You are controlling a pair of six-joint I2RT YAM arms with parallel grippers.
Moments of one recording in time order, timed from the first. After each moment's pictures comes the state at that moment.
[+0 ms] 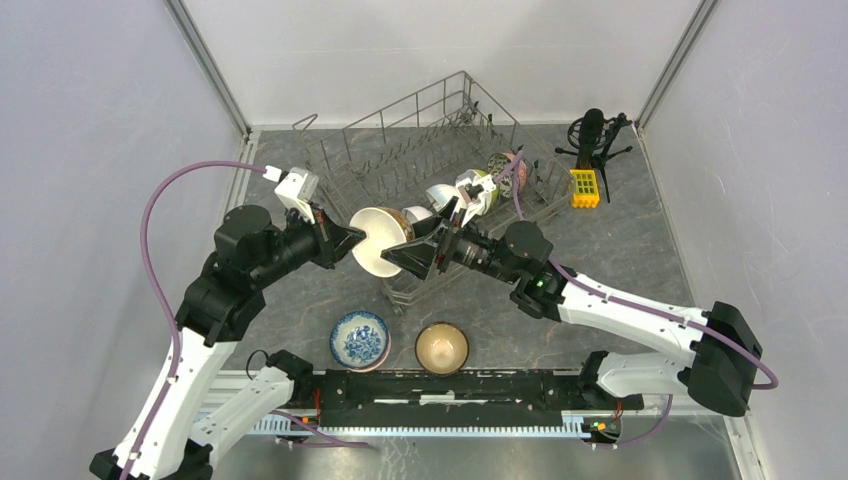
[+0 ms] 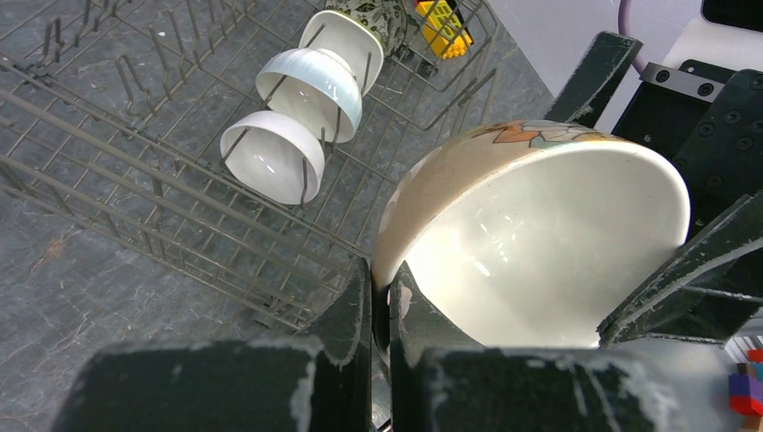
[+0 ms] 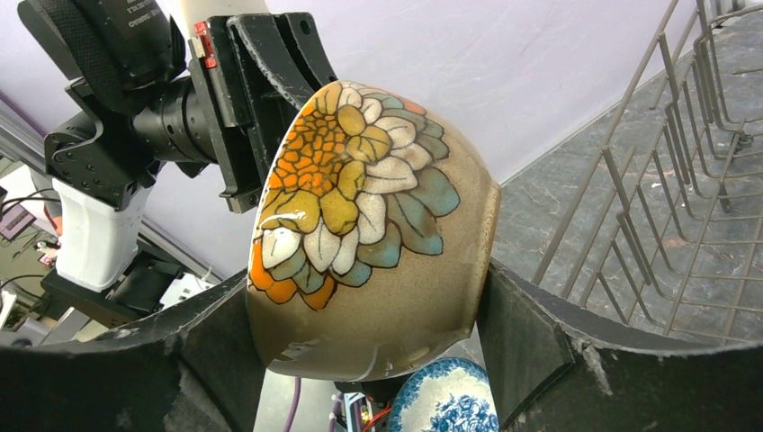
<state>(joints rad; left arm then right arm) -0.45 0.73 1.10 -0.64 0.28 -0.34 1.00 1.22 0.85 0.59 -0.22 0.66</state>
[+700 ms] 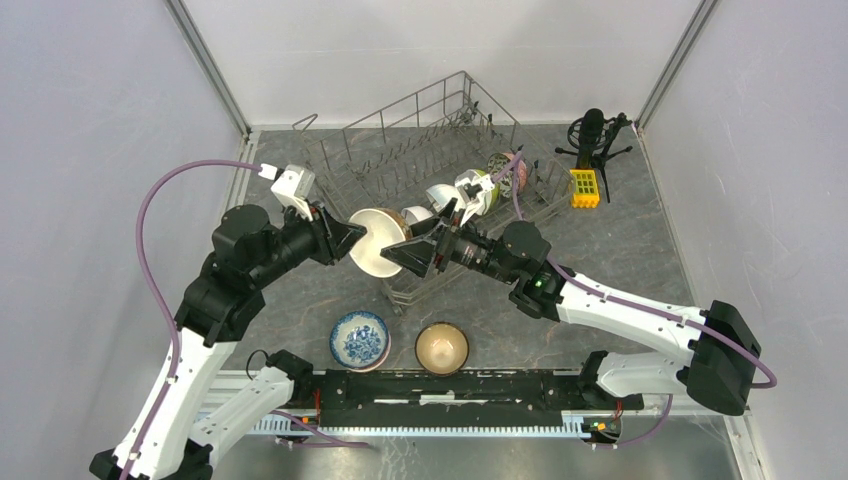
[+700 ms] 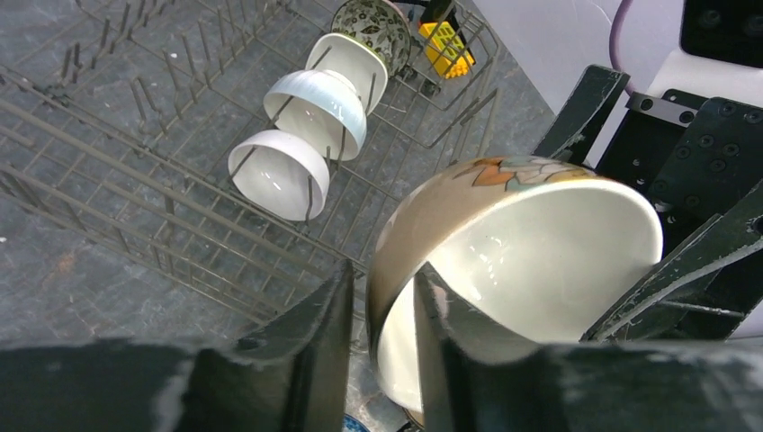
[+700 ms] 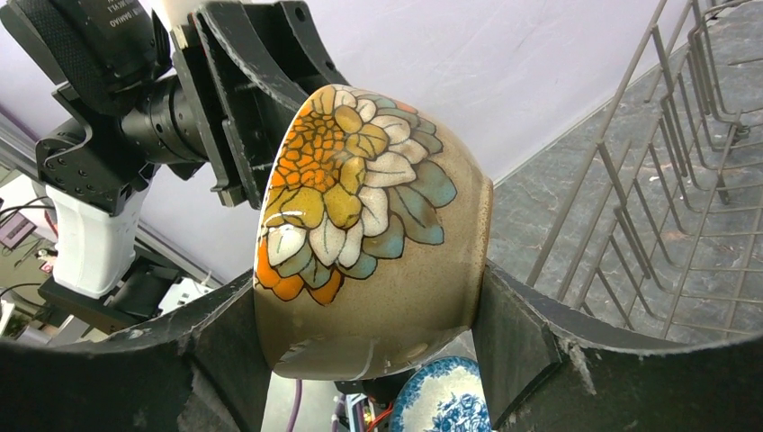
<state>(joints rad) -0.45 0.73 1.10 -0.62 0.25 -0.34 1.00 1.23 0.85 0.59 -0.20 0.67</state>
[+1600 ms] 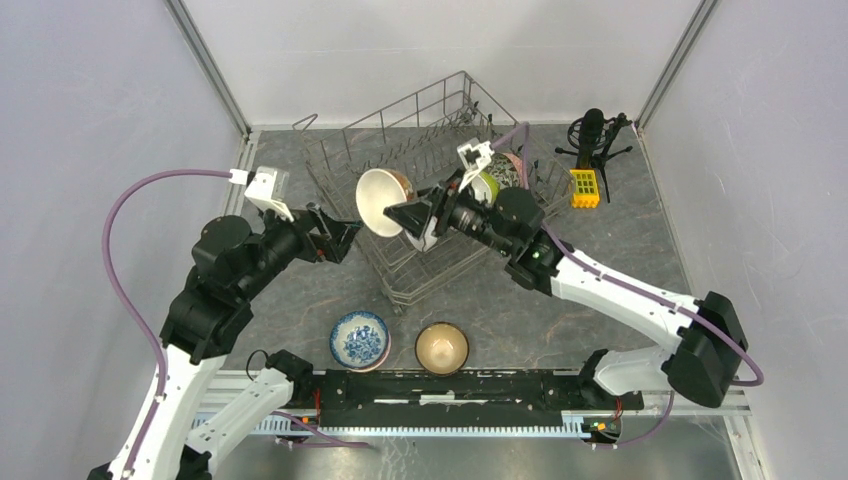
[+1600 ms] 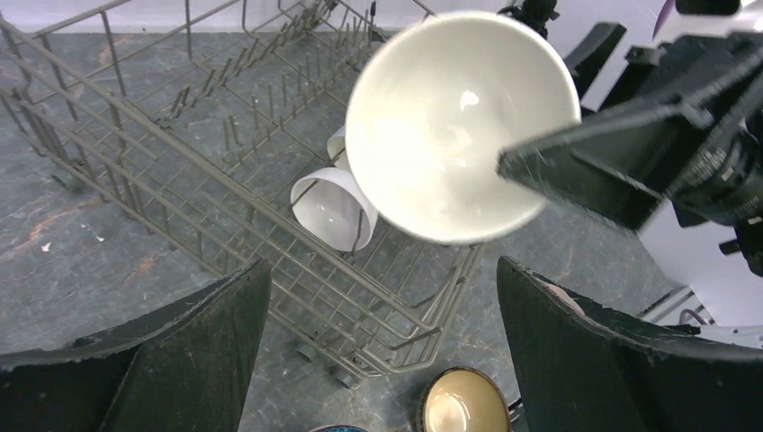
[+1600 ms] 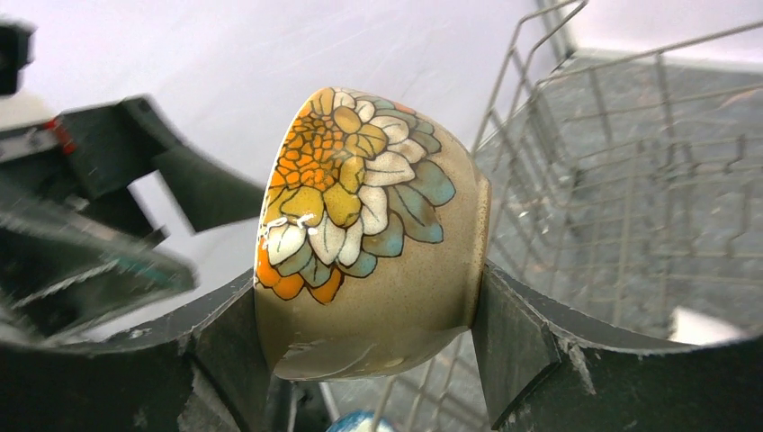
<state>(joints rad) -0.45 0.68 1.13 -0.62 0.07 -0.34 0.87 1.32 1.02 0.43 -0.15 0.60</state>
